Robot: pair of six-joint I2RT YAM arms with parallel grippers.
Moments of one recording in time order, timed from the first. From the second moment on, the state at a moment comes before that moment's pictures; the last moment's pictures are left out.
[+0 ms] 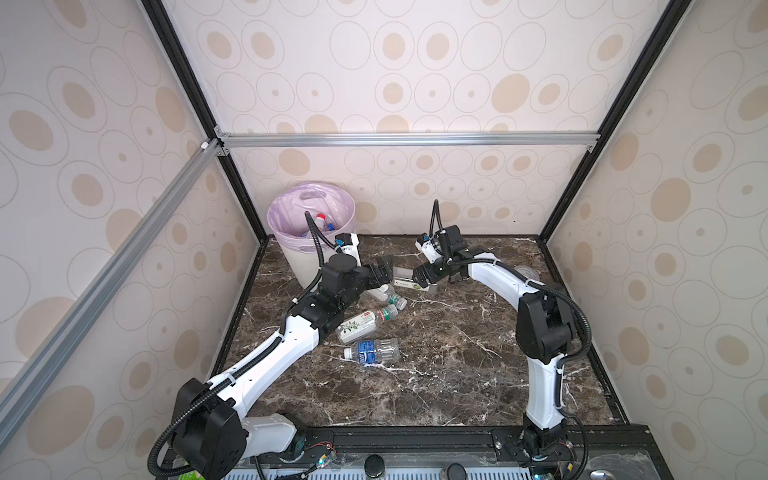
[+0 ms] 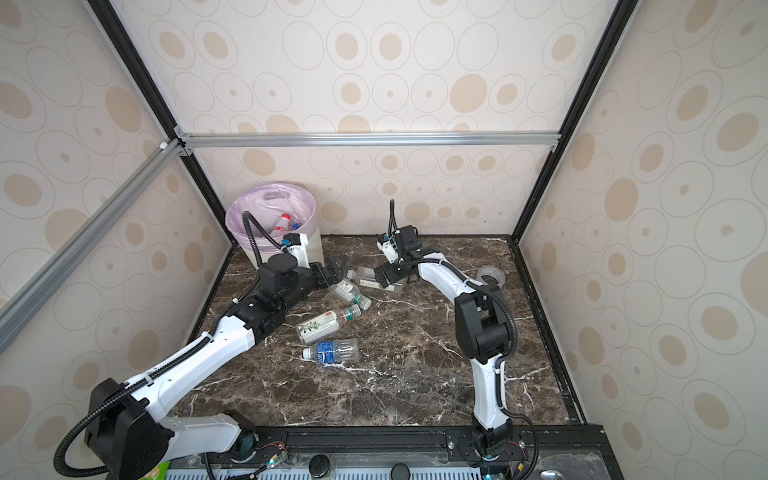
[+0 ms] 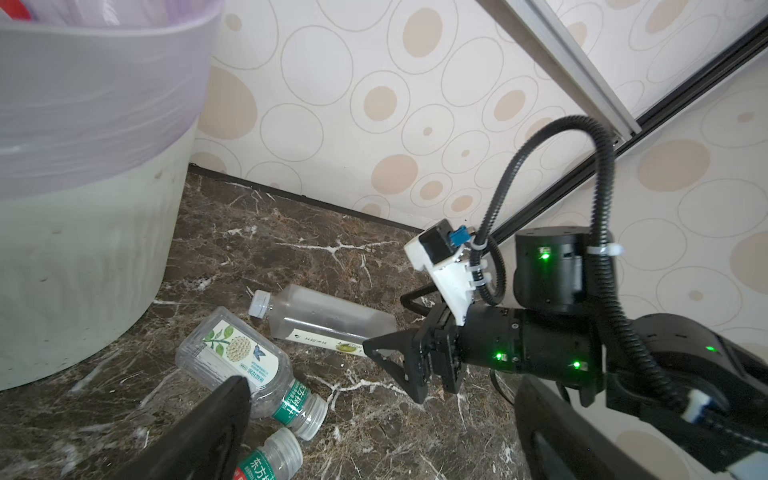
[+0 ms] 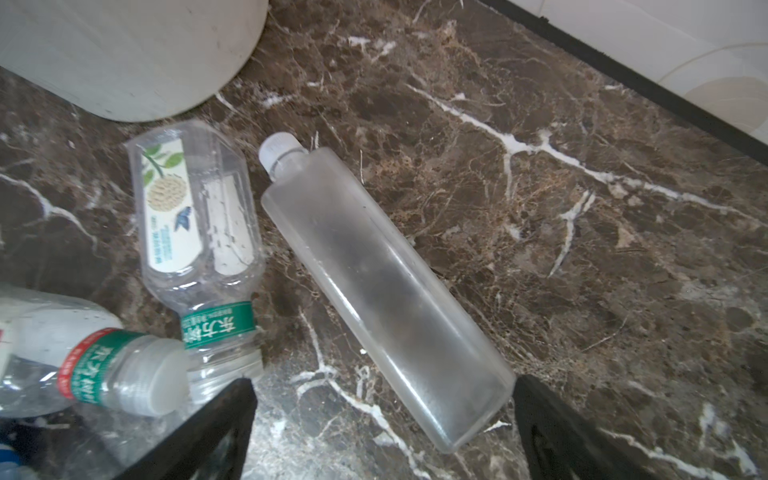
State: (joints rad) left arm -0.54 1.27 1.01 -0.01 -0.09 -0.65; right arm 0.42 2.08 1.71 -0.58 -0.17 -0.18
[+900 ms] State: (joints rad) left arm -0.54 1.30 0.89 0.10 -0.08 -0.70; right arm 0.45 2.31 1.93 -0.74 -0.01 -0.31
